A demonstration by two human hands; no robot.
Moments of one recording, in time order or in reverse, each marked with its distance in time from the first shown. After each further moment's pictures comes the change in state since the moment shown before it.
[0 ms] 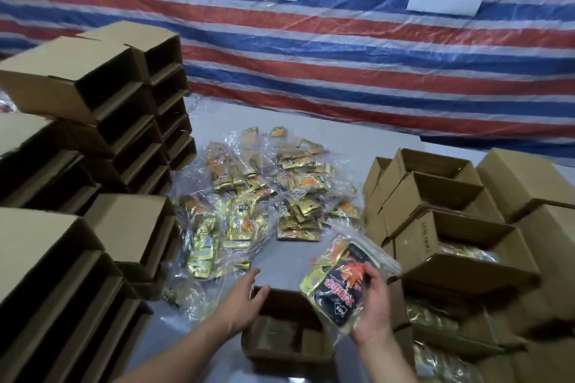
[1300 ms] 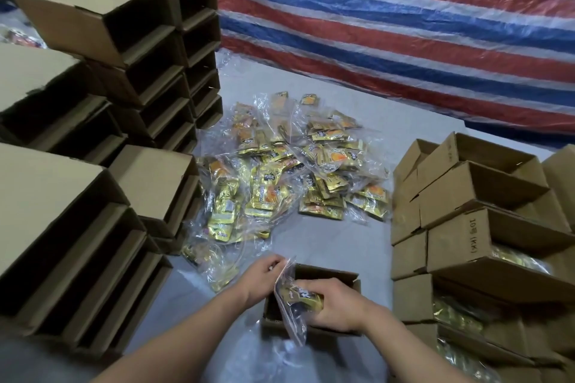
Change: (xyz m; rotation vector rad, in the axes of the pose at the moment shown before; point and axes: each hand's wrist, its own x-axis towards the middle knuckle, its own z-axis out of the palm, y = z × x) left_hand 0.003 -0.005 0.006 -0.255 -0.040 -0.053; right_hand 0.034 0.047 -0.017 -1.808 -0.673 0.114
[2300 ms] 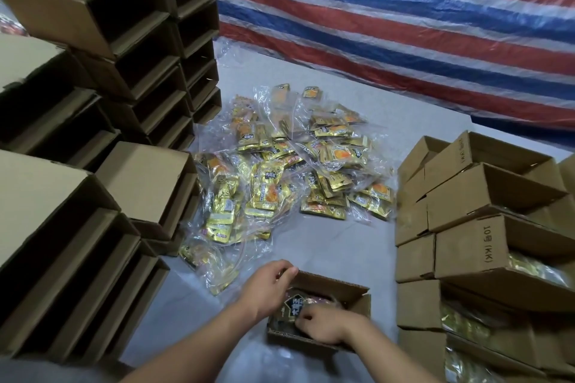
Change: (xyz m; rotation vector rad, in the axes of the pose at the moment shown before) left_hand 0.009 -0.012 0.012 0.199 0.042 0.090; right_hand 0.036 0.014 0.029 -0.244 -0.308 0.474
